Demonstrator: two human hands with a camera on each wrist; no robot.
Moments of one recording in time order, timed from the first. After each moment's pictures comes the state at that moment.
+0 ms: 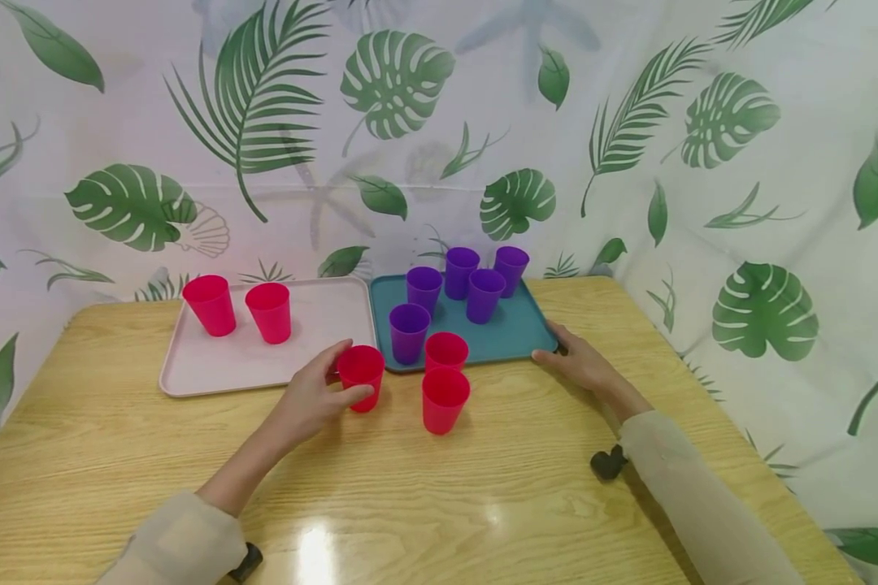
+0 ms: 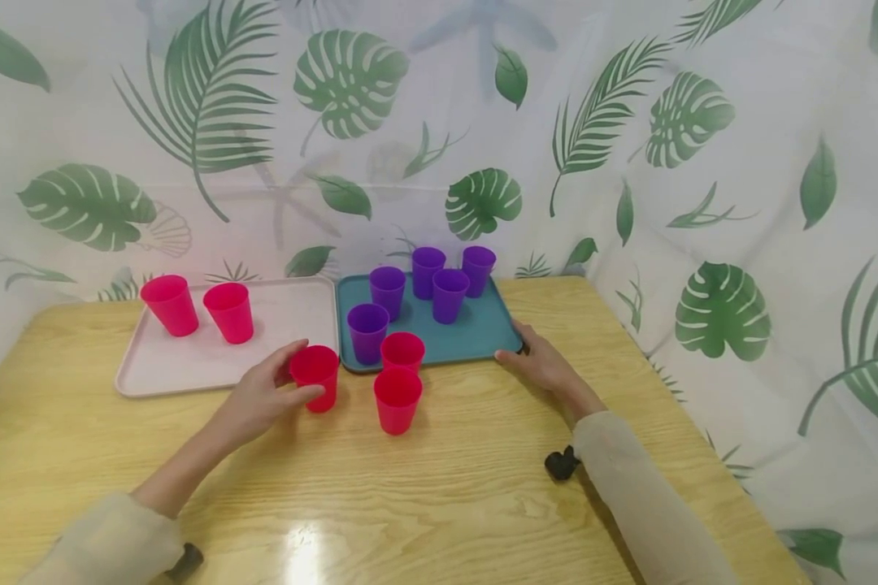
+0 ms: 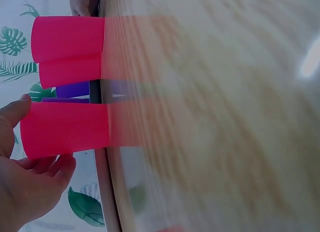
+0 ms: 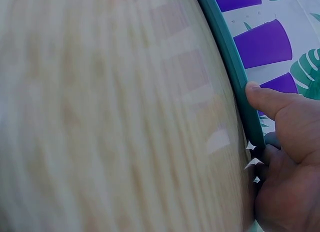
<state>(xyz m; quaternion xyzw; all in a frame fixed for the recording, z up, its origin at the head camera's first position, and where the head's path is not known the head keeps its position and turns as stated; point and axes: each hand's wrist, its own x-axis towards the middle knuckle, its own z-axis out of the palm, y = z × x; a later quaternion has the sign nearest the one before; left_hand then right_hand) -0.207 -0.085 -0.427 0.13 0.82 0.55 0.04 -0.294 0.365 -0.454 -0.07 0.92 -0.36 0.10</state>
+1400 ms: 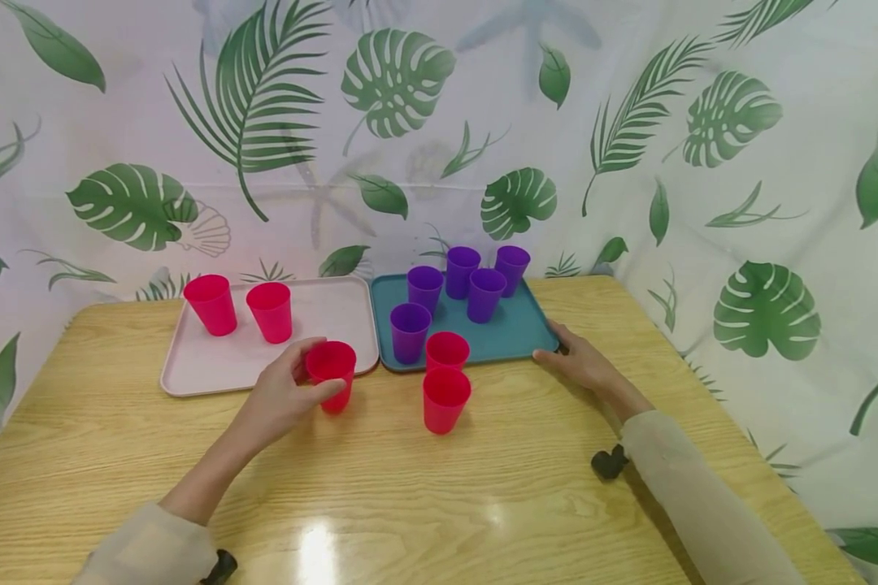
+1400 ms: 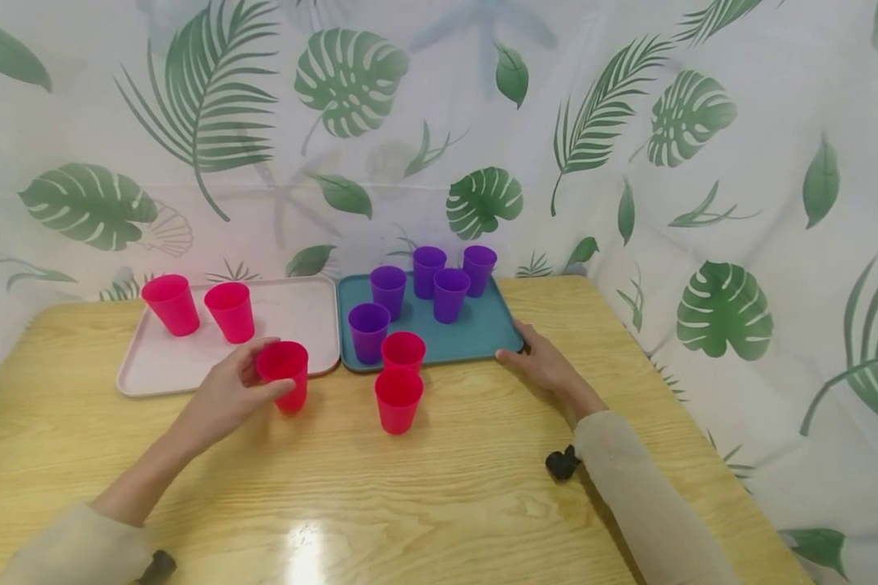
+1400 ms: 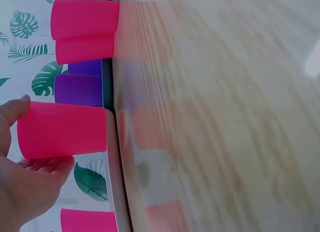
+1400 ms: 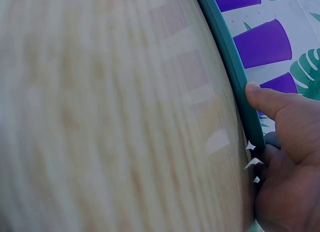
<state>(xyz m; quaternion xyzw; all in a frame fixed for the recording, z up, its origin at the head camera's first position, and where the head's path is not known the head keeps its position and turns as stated) -0.199 -0.119 -0.417 0.09 0.82 0.56 0.04 -0.292 0.364 -0.453 -0.08 0.92 -0.37 0.10</state>
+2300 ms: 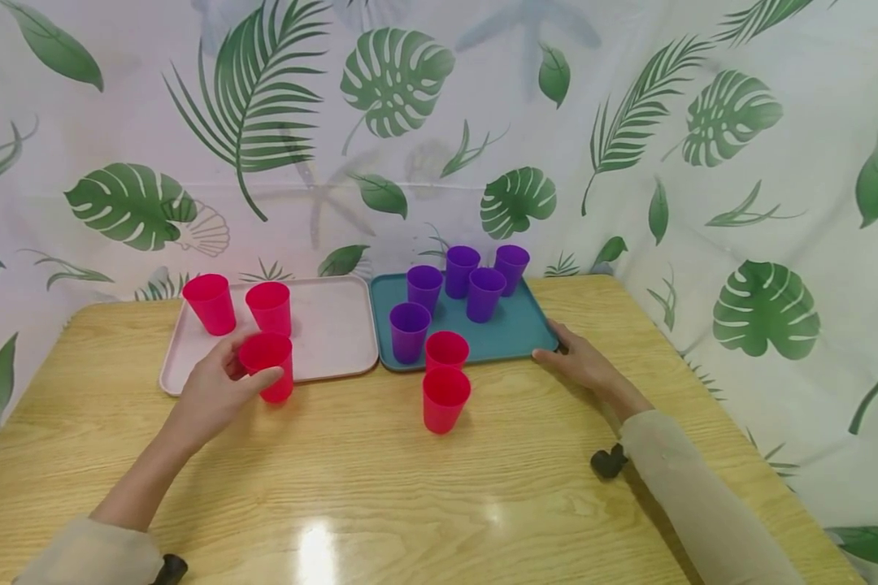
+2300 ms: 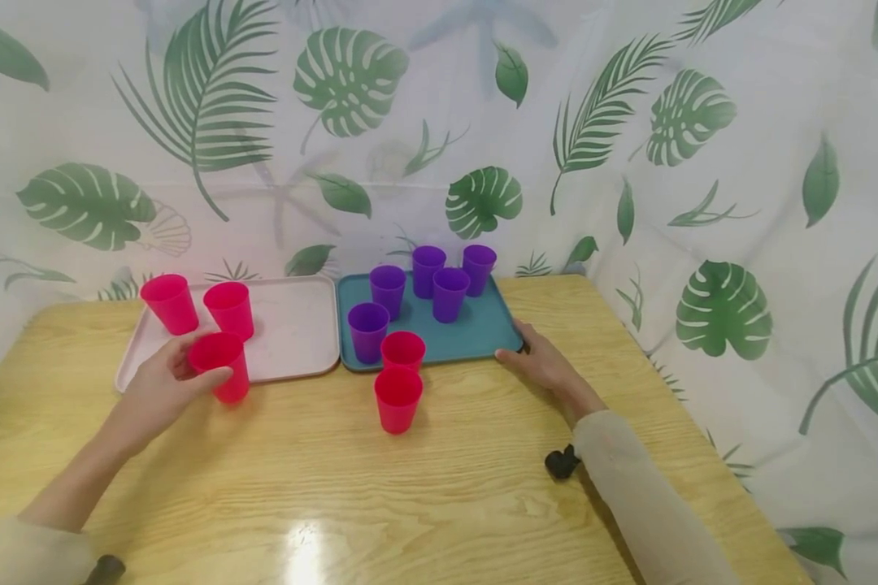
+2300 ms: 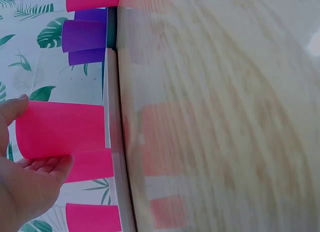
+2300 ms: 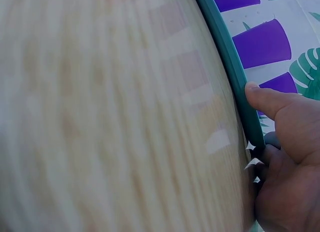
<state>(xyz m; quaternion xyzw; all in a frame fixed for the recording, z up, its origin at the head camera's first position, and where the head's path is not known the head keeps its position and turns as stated) -0.196 -0.185 -0.411 0.06 0.85 0.53 0.01 -0.293 0.364 -0.453 -0.07 0.92 -0.37 0.10</state>
